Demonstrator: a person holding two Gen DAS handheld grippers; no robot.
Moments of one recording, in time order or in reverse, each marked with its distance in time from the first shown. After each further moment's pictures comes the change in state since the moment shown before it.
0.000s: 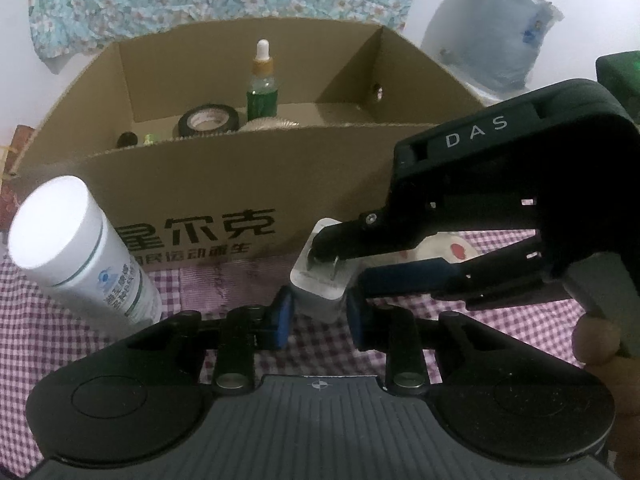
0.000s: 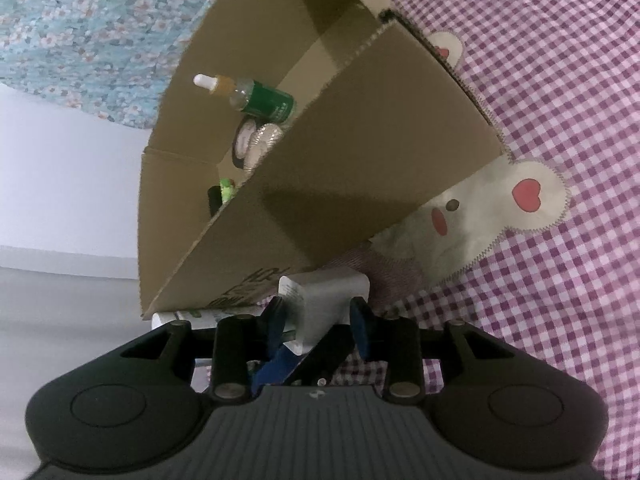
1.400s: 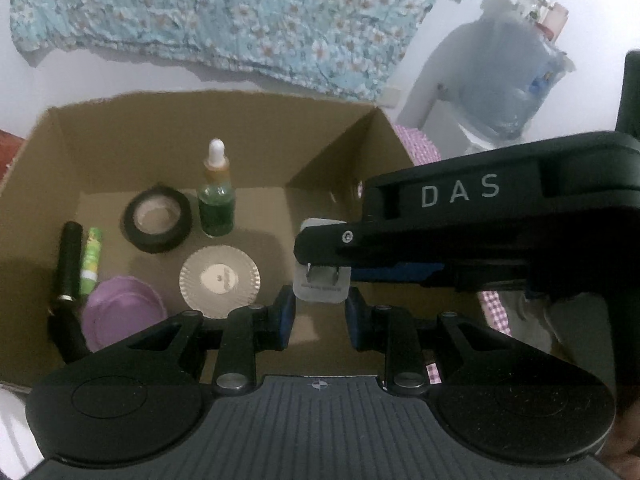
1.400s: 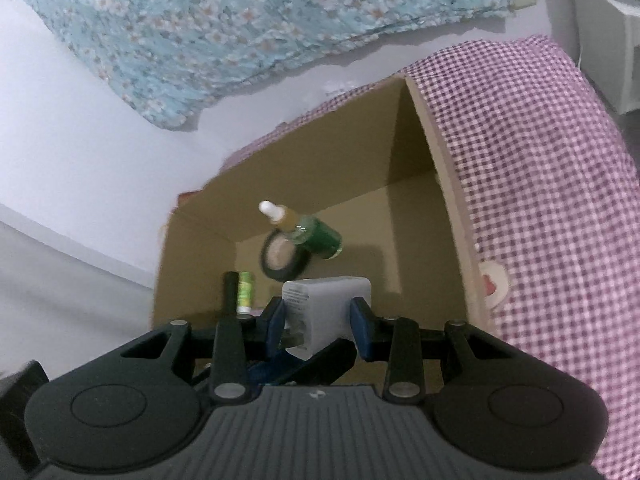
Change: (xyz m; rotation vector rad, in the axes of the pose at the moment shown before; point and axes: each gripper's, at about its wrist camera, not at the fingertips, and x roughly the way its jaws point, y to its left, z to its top) left arm 0.036 -0.010 0.101 -0.106 0.010 -0.089; right arm -0.029 0.079 0.090 -0.319 -0.096 -0.131
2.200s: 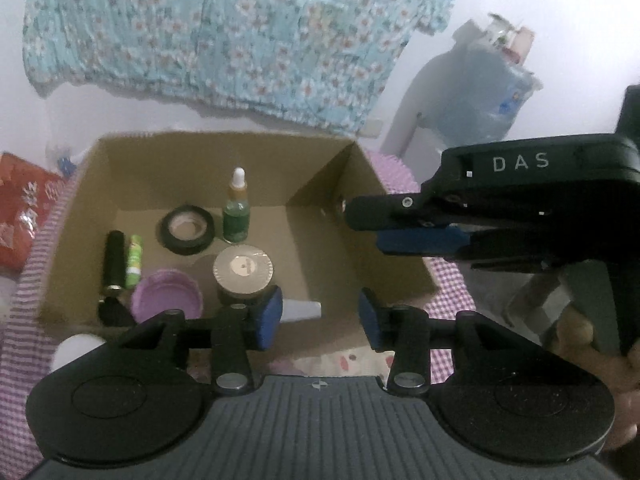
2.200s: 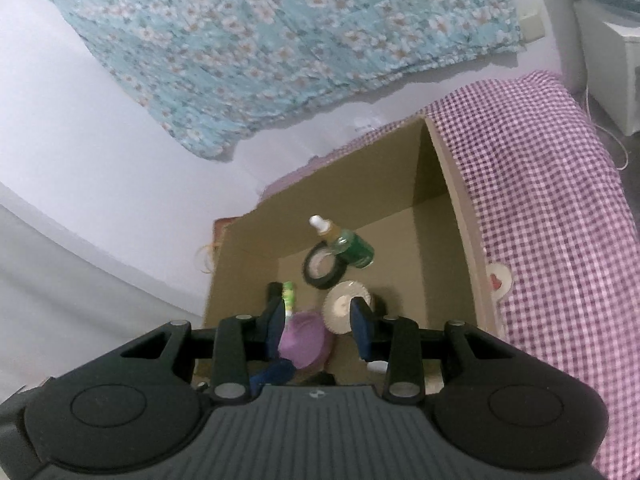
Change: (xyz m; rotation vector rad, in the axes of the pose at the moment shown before) left arm -0.089 0.001 -0.034 0.053 -0.122 -0.021; right arm -0.071 0.016 -0.025 0.002 -0.108 0.102
